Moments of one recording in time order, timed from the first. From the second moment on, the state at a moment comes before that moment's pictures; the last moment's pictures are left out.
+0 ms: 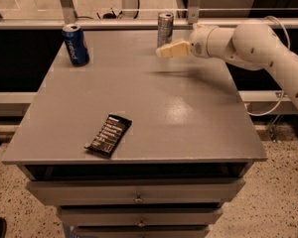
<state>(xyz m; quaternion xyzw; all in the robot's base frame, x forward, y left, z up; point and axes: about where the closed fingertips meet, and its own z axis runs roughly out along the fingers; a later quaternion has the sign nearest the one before) 0.792 -0.124 0.895 -0.32 0.73 0.17 0.58</state>
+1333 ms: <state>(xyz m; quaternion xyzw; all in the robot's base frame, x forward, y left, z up) 0.869 -0.104 0.915 -0.27 0.68 0.24 0.64</state>
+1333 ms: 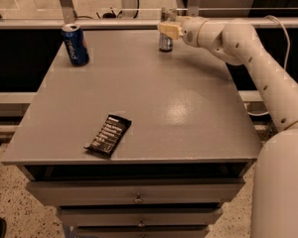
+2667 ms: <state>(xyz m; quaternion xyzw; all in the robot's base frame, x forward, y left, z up) 0.796 0.022 0.973 -0.34 0.63 0.33 0.61</state>
